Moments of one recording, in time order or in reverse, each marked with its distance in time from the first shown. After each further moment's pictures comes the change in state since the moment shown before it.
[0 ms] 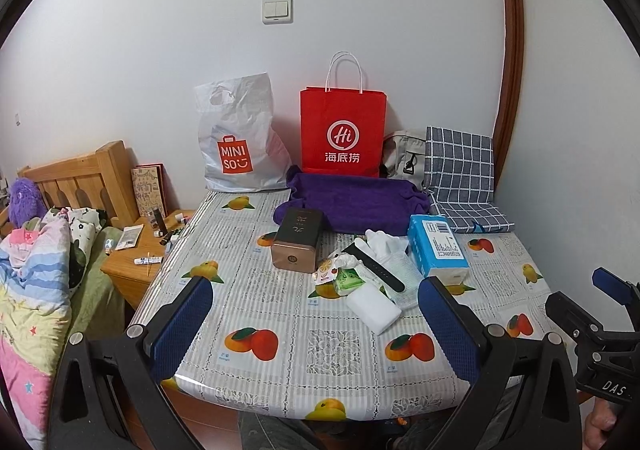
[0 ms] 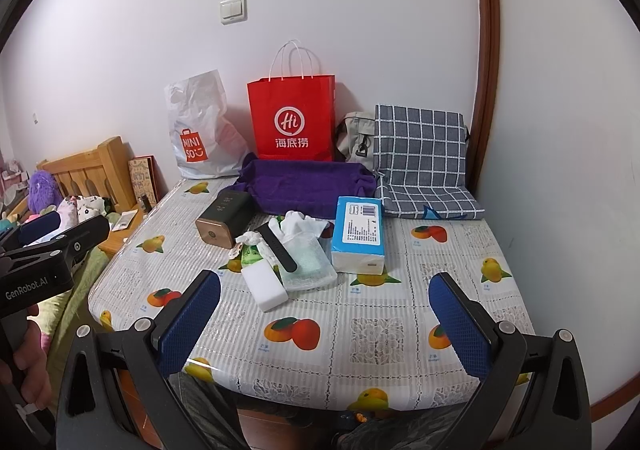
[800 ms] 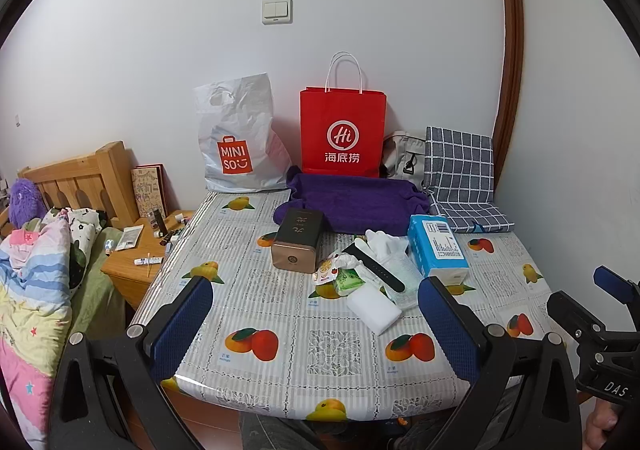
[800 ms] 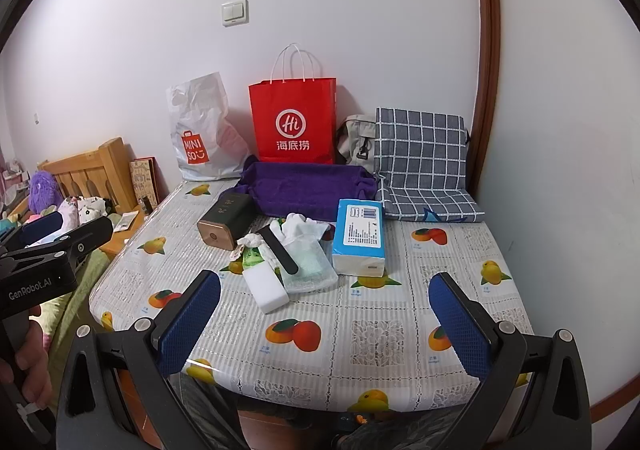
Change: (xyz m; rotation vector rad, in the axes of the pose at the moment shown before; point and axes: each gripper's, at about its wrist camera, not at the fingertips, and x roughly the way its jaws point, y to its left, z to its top) left arm -0.002 0.003 0.001 0.003 -0.004 0.000; right arm -0.003 0.001 -0.001 -0.004 -0.010 0.005
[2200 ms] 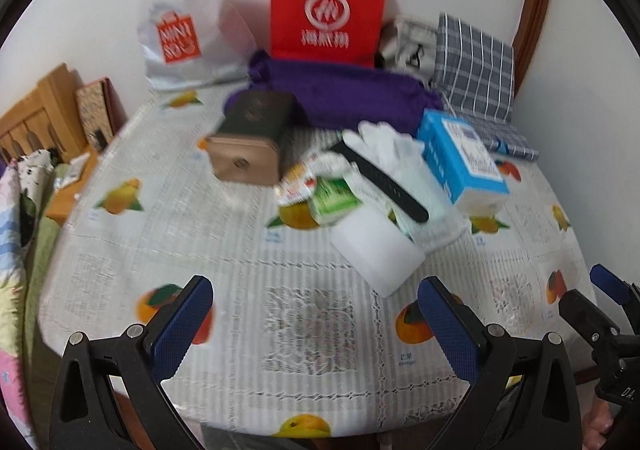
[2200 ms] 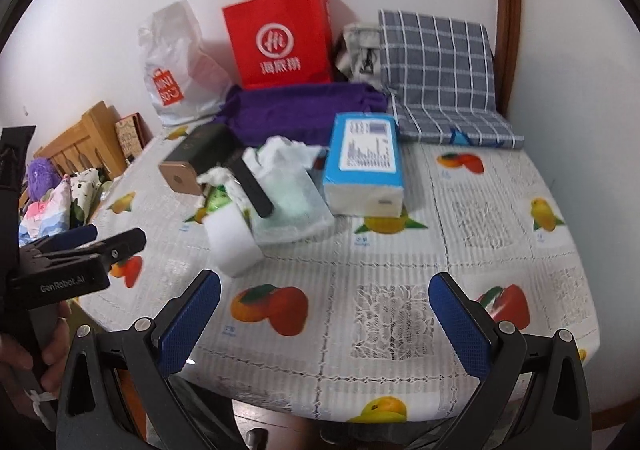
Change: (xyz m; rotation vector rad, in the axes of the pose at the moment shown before) left arm 0.180 -0.032 -0.065 0.003 0.343 -0.083; right arm 0.145 -0.035 -0.056 0.071 0.227 0.062
